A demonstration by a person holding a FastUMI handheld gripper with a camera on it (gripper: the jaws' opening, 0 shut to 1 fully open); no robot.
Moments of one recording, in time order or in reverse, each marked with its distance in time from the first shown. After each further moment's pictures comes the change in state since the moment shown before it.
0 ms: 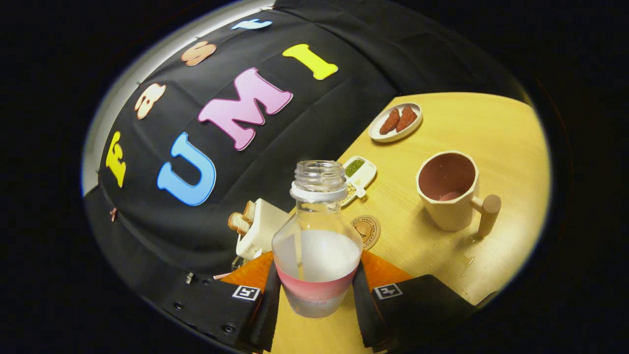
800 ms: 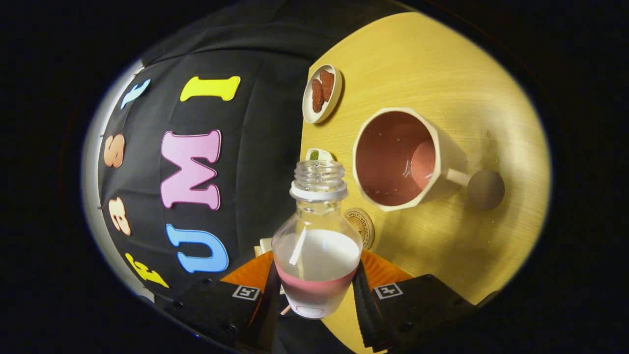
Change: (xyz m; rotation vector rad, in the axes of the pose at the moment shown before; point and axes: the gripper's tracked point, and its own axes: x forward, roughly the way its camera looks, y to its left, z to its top) arm 0.034 -0.045 0.033 0.627 0.080 -0.031
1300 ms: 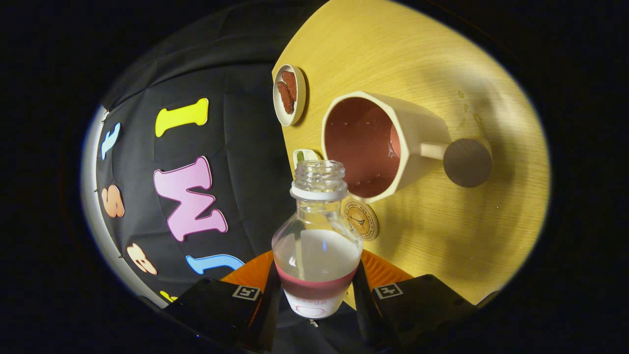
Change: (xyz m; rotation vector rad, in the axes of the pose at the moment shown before) arm 0.000 -0.002 -0.004 0.233 0.039 -0.016
